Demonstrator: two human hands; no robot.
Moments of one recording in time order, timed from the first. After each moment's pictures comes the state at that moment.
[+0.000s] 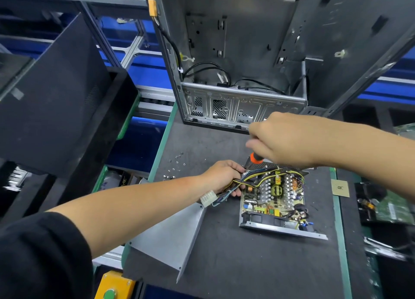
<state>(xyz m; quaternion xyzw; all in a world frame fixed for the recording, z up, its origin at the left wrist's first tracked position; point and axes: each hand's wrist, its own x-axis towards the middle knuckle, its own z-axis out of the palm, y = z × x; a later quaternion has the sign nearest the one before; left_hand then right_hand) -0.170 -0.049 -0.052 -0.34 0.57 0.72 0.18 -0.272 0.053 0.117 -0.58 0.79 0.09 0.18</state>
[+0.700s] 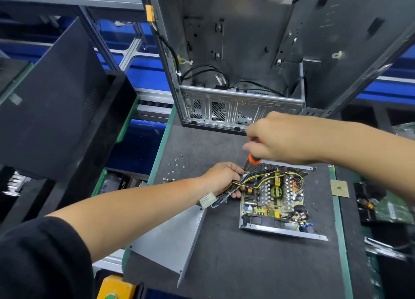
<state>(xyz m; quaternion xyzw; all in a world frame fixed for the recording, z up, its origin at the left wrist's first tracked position) -0.171 -0.050 -0.051 -0.35 0.57 0.72 0.18 -0.271 0.045 0.123 -0.54 0.80 0.09 0.23</state>
